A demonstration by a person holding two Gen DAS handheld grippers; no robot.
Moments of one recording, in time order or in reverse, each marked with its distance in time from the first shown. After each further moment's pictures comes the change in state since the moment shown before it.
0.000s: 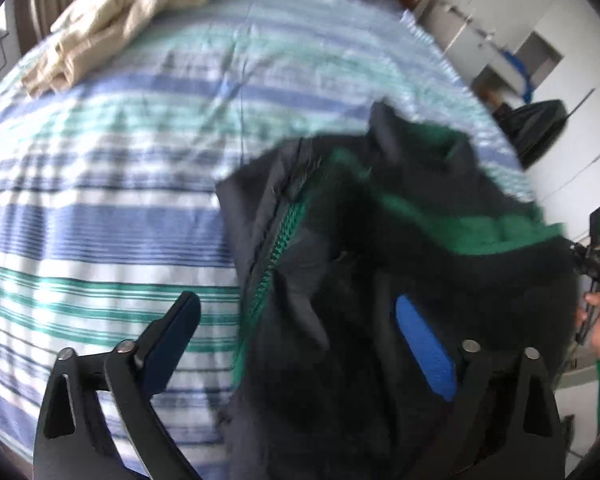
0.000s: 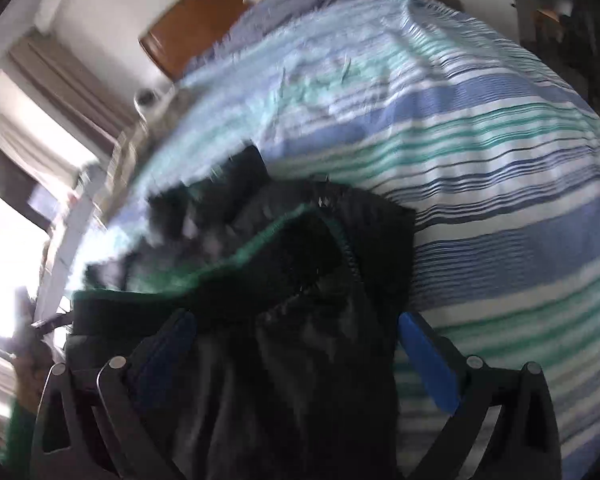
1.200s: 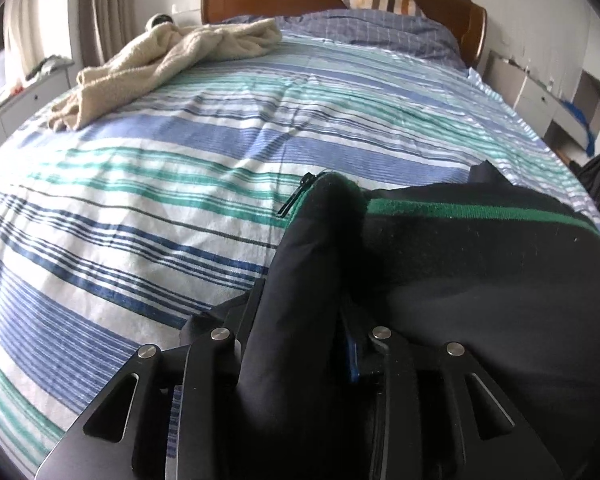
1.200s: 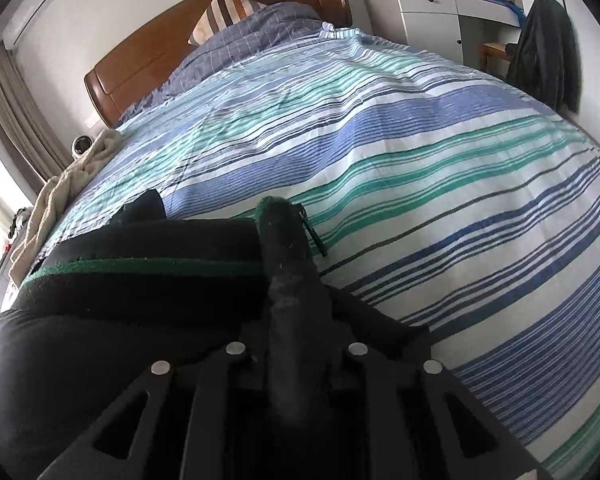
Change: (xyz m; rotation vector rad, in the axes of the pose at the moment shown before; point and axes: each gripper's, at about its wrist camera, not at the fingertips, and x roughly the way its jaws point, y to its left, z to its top) left arm 0.103 0.002 0.055 -0.086 -0.327 0.253; right arm 0.089 -0.032 0.029 0.067 -0.305 -0.226
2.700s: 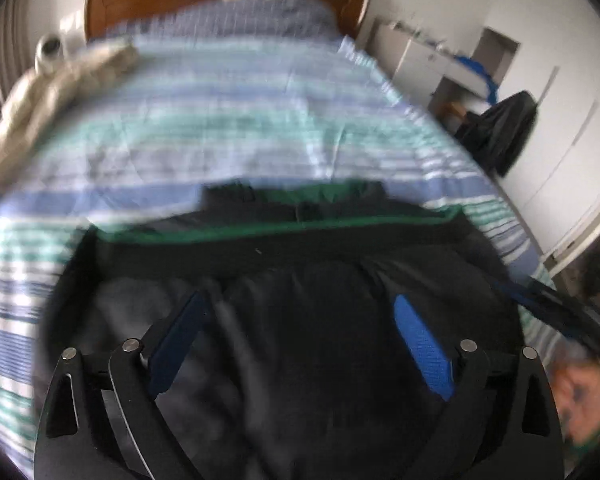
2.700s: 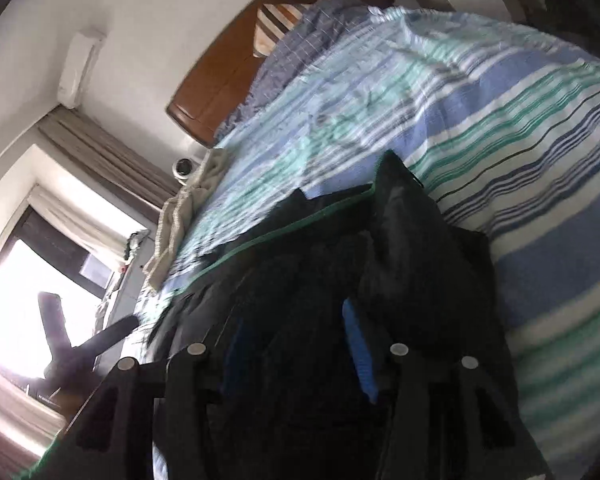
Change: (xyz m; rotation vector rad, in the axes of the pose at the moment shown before) left arm -0.064 -0.144 0.019 0.183 0.173 -0.301; right arm -0.124 -0.011 -0.028 0.128 0.037 0.497
